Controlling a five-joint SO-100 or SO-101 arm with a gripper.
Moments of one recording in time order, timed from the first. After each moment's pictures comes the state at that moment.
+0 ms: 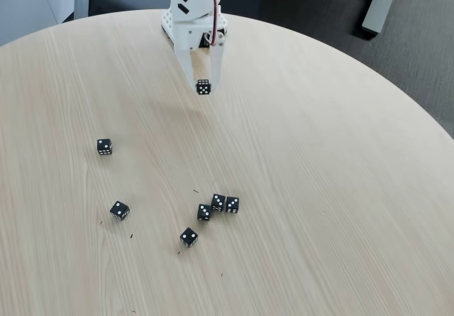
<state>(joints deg) -4.8 180.2 173.2 69.0 9.8</state>
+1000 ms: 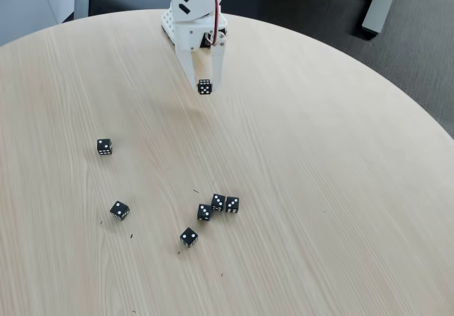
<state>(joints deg) -5.6 180.2 173.2 69.0 10.4</state>
